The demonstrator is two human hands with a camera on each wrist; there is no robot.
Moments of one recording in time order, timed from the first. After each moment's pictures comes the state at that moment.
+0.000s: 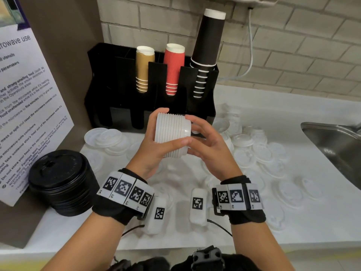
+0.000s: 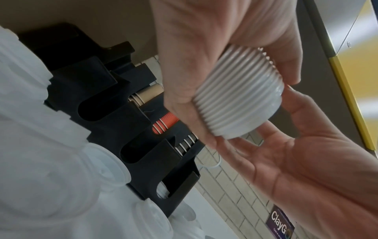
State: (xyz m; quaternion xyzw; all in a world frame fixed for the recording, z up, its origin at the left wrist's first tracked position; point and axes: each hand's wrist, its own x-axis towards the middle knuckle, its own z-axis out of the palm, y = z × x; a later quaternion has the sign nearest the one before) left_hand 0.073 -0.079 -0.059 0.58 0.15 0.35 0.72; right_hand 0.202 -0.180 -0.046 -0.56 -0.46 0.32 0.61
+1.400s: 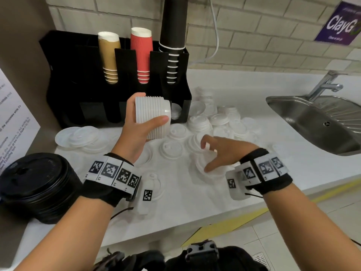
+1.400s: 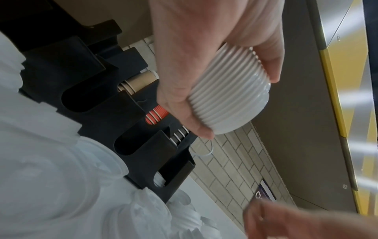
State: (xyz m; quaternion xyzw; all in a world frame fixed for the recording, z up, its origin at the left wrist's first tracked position) left_hand 0.078 -0.065 -0.058 0.57 0.16 0.32 0.74; right_hand 0.249 -0.244 -0.046 -0.85 -0.45 0.28 0.00
